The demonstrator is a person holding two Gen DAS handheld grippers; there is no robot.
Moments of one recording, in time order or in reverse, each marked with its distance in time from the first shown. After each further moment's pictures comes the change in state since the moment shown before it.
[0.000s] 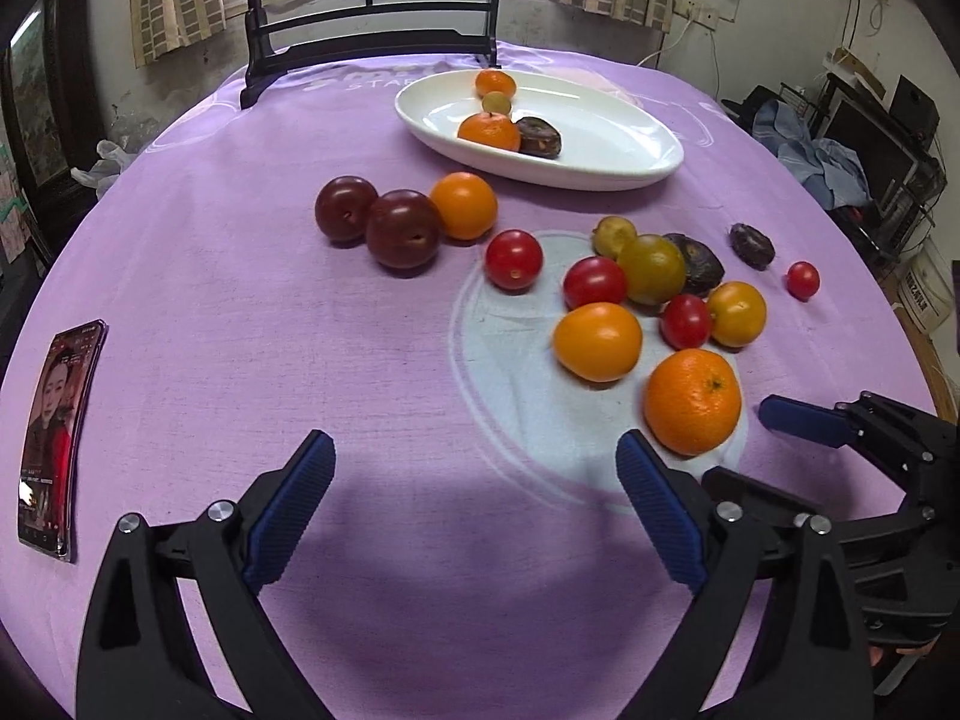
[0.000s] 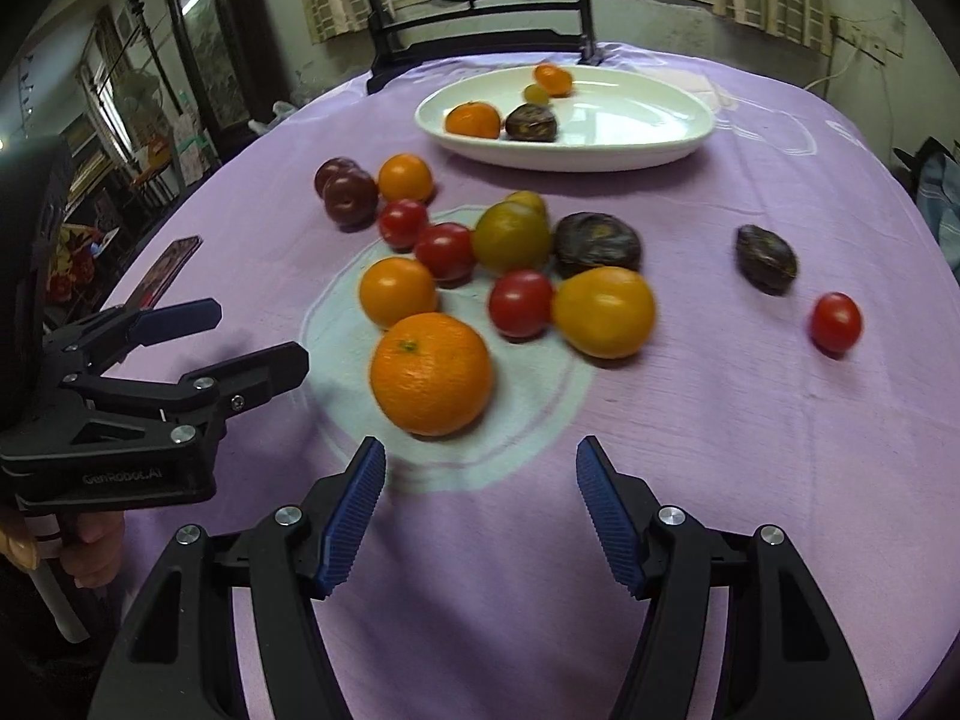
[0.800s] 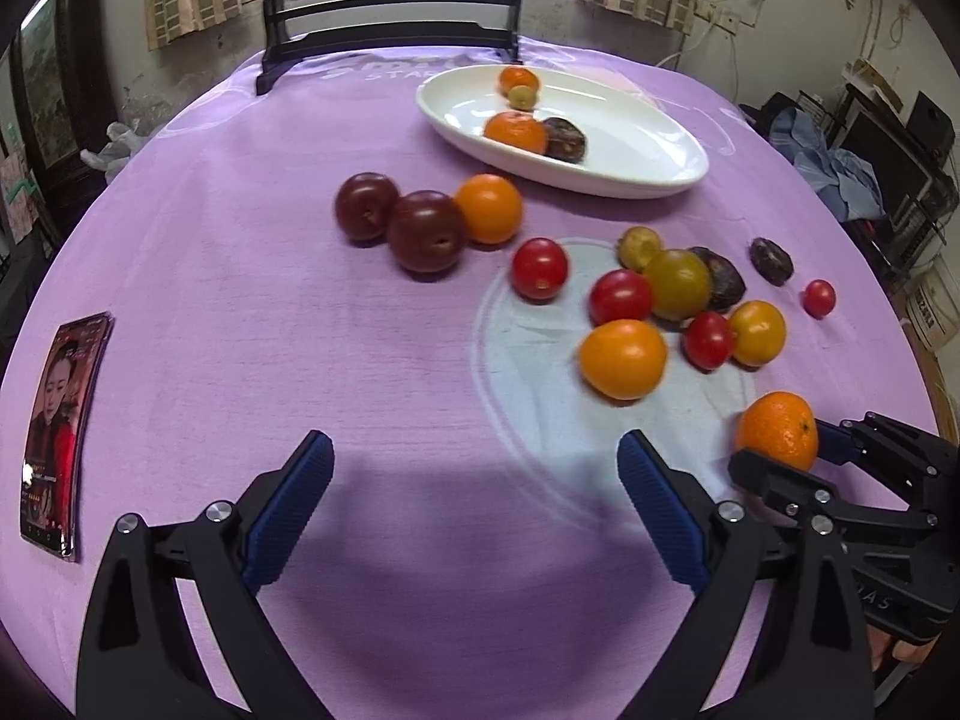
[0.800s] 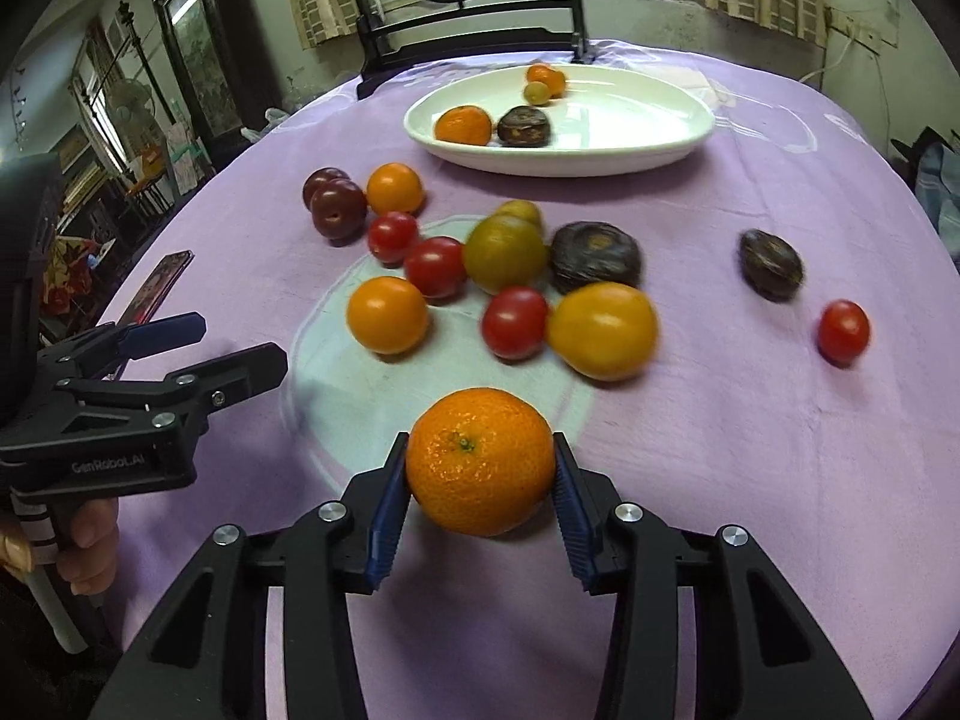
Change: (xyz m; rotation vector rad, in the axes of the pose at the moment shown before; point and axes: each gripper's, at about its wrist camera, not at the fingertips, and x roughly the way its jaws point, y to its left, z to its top) left arm 0.005 0.000 0.009 -0.022 0.014 0.015; right arm -0.010 -0.023 -0.003 0.066 -0.031 0.002
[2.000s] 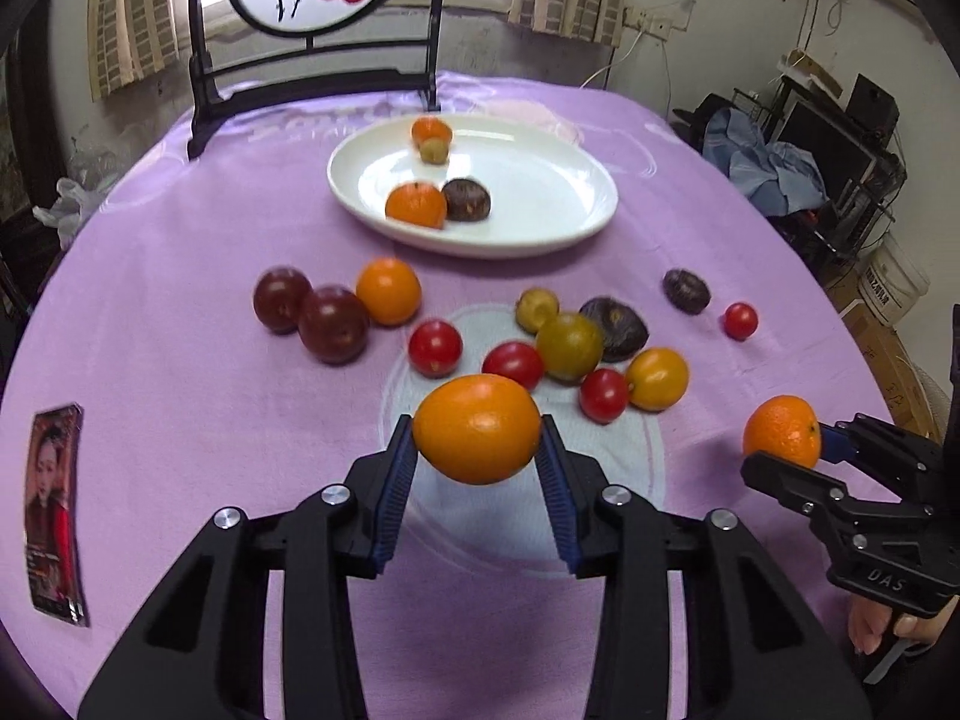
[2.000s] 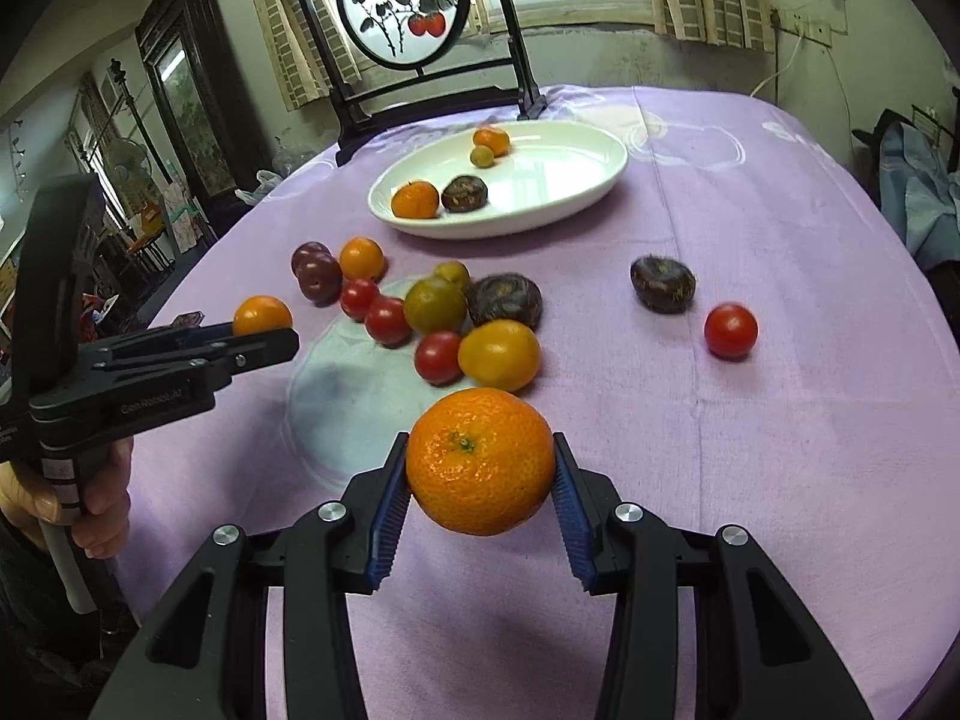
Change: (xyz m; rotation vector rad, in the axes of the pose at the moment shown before) left arm -0.028 -0.026 0.032 0.090 -0.066 -0.114; right arm -0.053 -0.026 0.002 0.038 -0.127 0.009
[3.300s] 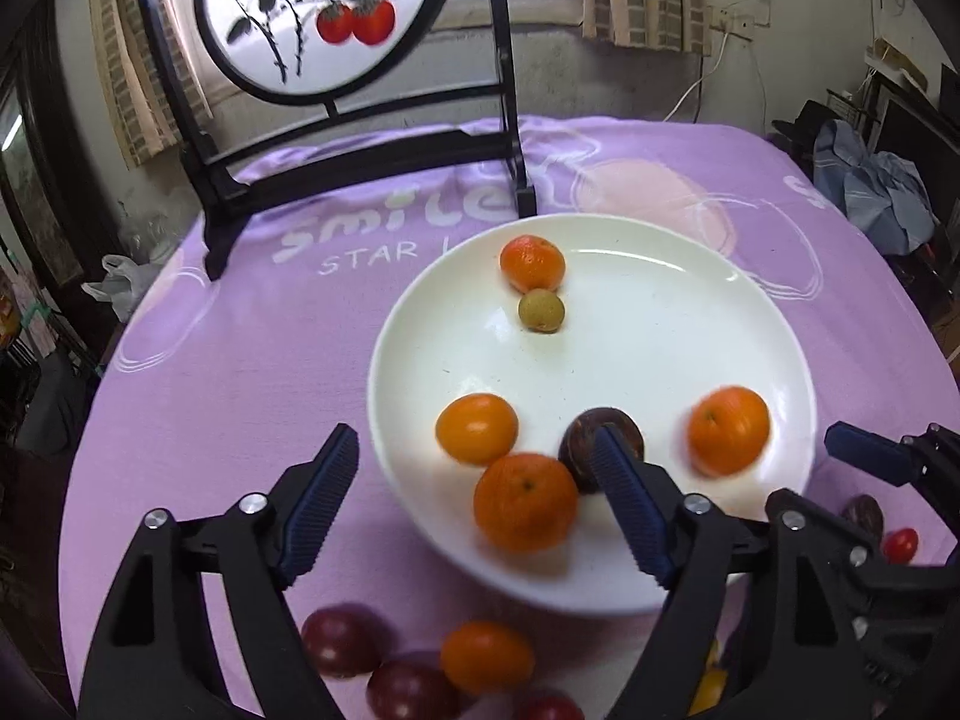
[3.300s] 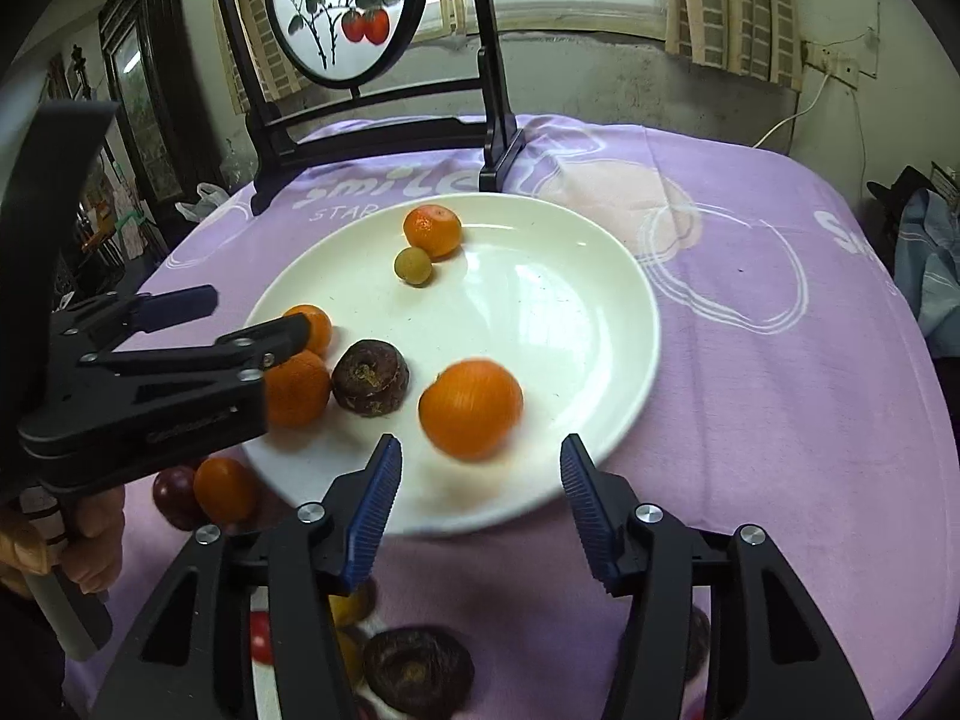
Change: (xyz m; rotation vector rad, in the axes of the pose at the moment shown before) left arm 0.109 0.023 0.155 0.030 -0.036 0.260; right arm 0.113 -0.027 0.143 -0.013 0.013 -0.099
